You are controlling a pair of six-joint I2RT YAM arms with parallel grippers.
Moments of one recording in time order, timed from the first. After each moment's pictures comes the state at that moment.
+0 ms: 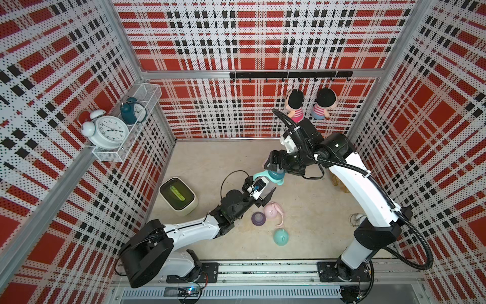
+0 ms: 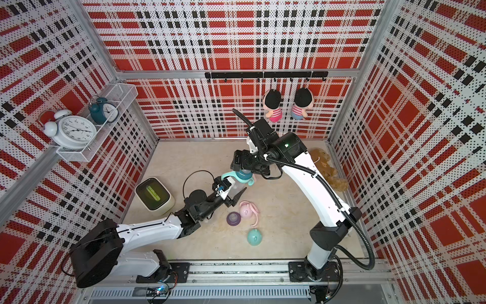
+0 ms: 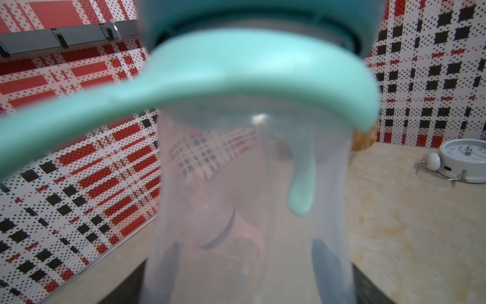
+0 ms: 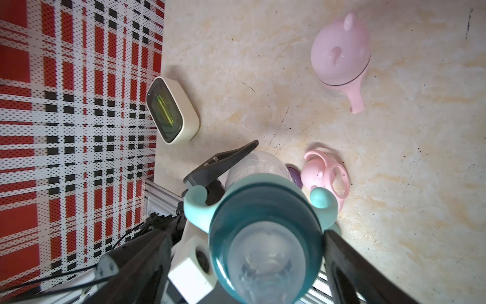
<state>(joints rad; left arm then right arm) -0.84 1.33 0.55 0.79 -0.05 0.27 0.71 1.70 2.20 -1.40 -0.21 0.69</state>
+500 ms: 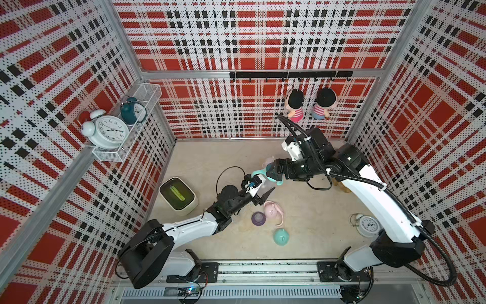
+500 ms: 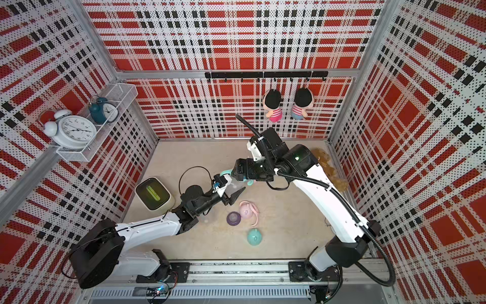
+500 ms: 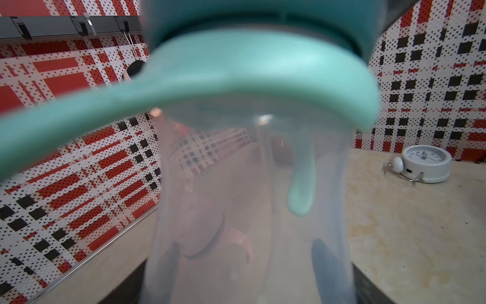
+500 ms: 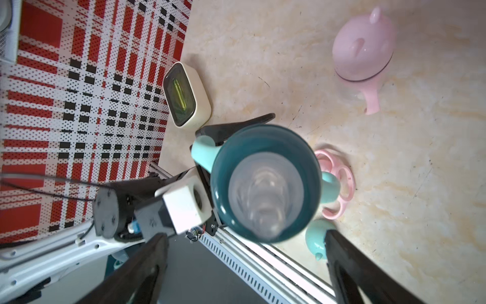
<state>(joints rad) -0.73 1.33 0.55 0.79 0.18 0.18 0.73 1.47 1.89 -1.22 -0.22 0.58</state>
